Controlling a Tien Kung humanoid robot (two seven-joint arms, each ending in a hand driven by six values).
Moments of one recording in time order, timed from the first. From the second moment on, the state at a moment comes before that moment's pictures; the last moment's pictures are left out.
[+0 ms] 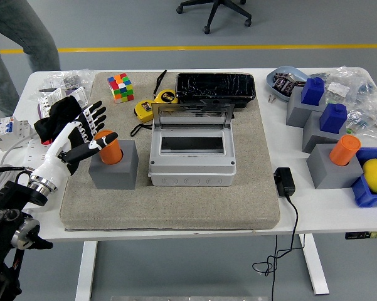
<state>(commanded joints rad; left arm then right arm) -0.11 0.06 -1.52 -1.28 1.34 -0.31 -0.16 0.13 -0.16 1.39 0.19 -1.19 -0.19 -0.07</state>
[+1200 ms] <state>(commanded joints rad) -0.14 0.05 -1.42 -1.21 1.33 -0.16 -0.21 0.13 -0.17 1.37 0.20 -1.18 -0.19 -0.09</state>
